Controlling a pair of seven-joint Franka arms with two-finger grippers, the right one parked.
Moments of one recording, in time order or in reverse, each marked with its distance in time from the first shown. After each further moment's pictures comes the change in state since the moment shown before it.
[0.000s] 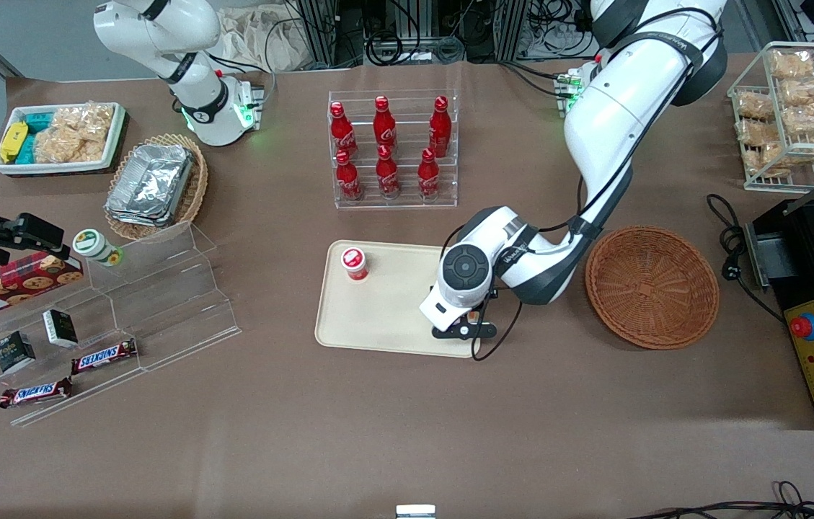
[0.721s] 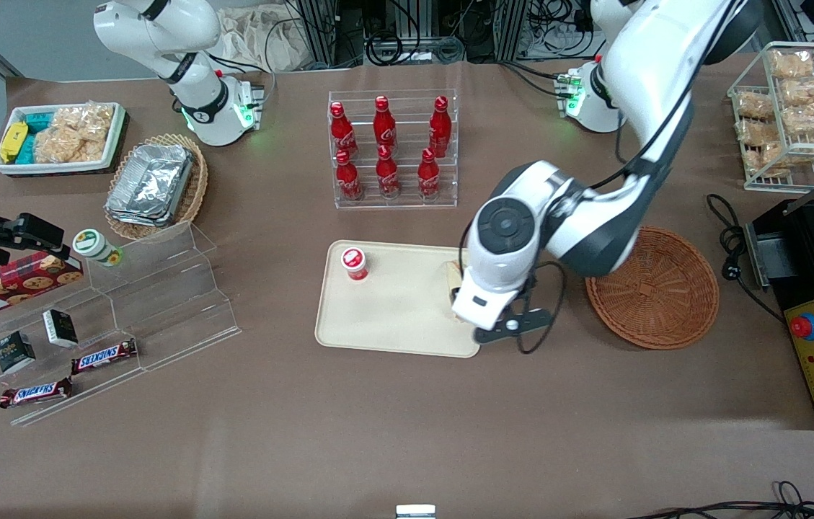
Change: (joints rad) arm 0.081 -0.260 0.004 0.057 0.006 -0.212 -0.171
